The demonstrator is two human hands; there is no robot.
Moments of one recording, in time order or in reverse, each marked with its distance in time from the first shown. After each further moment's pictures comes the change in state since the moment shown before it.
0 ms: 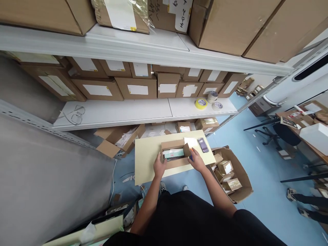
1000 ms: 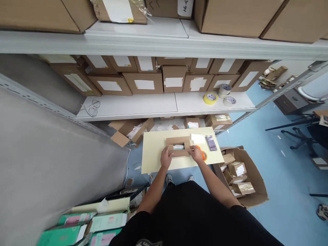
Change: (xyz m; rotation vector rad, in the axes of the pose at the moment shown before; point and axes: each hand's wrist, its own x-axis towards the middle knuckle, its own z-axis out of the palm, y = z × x) left_hand 0.001 0.036 0.012 0.146 0.004 -0.079; right_hand 0.047 0.033 0.052 0.204 -0.073 0.212
